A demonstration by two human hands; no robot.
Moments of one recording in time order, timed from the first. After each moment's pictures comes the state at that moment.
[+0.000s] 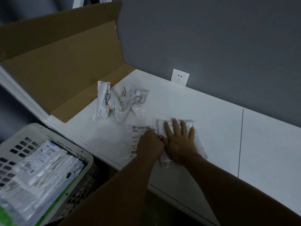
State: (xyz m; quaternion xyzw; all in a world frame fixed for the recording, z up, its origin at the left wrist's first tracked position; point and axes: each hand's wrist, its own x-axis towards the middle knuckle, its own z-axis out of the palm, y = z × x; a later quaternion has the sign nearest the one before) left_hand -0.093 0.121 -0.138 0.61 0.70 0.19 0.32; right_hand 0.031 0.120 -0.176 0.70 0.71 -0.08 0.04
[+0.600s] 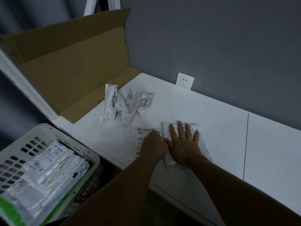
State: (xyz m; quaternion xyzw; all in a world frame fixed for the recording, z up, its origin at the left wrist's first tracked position) left_hand -0.101 0.118 -0.124 0.61 0.69 0.19 0.34; right_hand 0.034 0.123 -0.182 0.70 0.71 -0.09 0.05
